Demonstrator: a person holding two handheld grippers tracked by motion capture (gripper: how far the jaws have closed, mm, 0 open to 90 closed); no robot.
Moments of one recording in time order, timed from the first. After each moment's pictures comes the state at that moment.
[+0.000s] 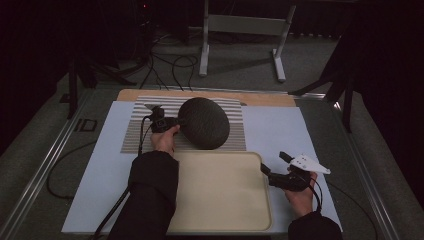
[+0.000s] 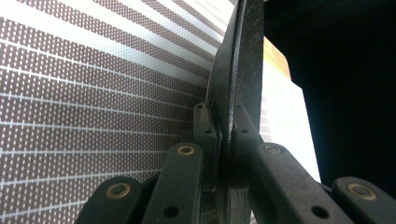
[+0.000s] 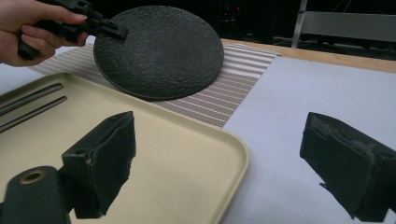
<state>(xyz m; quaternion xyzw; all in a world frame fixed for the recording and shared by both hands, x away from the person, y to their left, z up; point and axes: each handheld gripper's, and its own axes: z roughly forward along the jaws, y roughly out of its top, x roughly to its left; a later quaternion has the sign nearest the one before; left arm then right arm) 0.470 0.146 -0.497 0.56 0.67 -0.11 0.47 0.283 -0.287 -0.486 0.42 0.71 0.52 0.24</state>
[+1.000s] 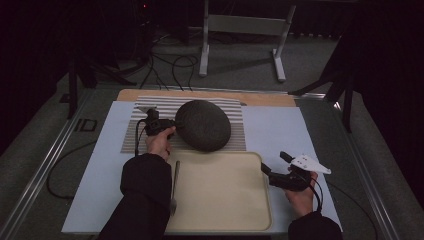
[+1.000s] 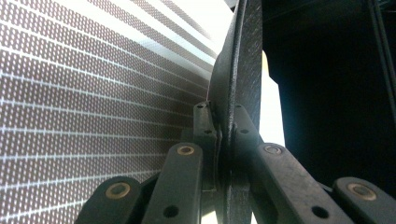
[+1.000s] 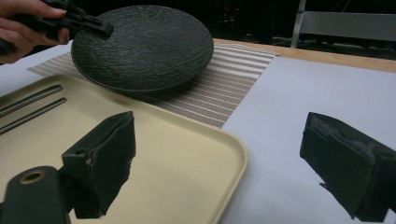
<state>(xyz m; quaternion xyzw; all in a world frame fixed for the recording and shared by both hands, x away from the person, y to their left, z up) 0.454 0.160 -0.490 0.54 0.68 -0.16 0.48 0.284 -0.288 -0.486 0.42 0.71 0.52 0.24</state>
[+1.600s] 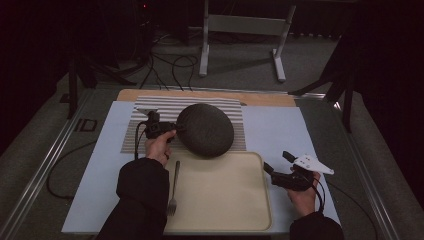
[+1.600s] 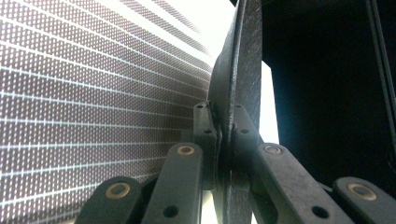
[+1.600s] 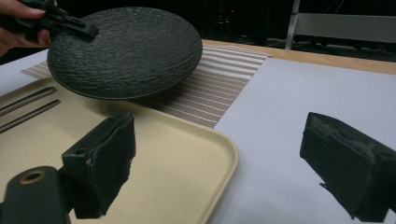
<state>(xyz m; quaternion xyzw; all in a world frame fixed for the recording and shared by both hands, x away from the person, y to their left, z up) 0.439 0.157 -0.483 0.55 0.66 -0.18 0.48 0.283 -0.294 -0.485 0.43 0.70 0.52 0.25</state>
